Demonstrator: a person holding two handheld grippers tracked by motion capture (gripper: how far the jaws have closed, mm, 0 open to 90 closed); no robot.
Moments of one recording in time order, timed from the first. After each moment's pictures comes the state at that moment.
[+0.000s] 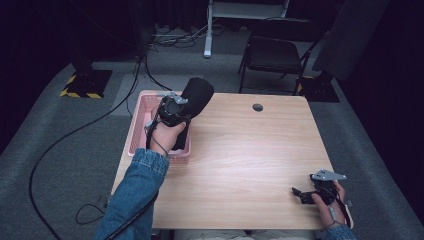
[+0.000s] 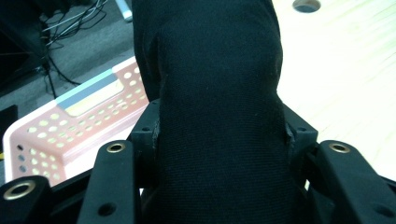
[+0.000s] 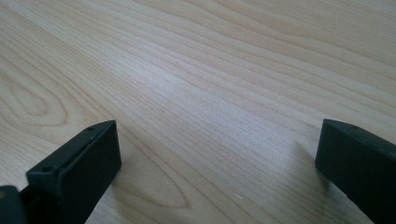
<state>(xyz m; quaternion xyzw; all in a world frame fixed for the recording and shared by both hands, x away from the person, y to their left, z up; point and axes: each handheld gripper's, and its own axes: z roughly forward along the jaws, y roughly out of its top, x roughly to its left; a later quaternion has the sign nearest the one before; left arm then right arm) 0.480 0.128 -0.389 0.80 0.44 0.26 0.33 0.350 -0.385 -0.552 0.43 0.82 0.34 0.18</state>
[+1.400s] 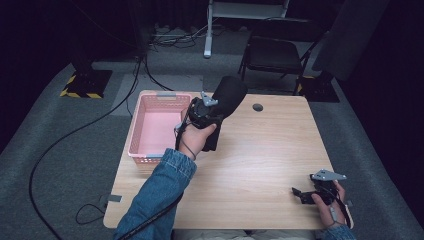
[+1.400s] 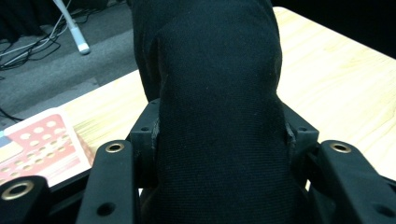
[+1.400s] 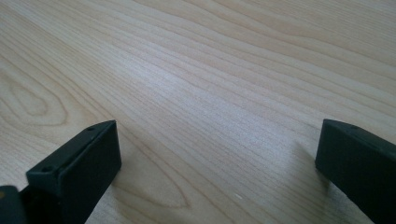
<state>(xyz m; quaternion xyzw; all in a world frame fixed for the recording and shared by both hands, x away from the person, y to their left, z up) 0.475 0.047 -0.386 0.79 0.41 0.22 0.41 0.350 -0.385 -0.552 0.43 0.82 0.34 0.18</state>
